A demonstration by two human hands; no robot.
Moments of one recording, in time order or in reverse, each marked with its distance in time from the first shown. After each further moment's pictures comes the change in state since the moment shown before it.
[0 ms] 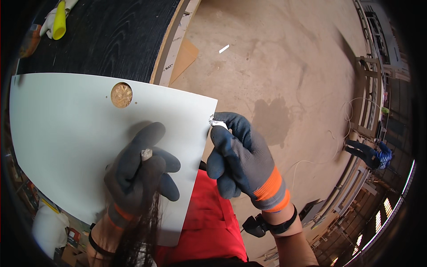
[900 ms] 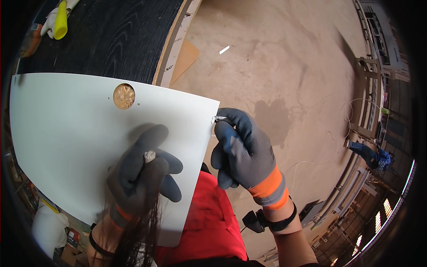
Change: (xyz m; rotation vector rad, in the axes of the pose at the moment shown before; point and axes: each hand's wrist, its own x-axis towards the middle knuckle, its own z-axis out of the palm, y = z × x) left_hand -0.001 -0.004 0.000 -0.033 0.008 0.084; right_hand 0.002 -0.007 0.005 -0.179 0.124 -0.100
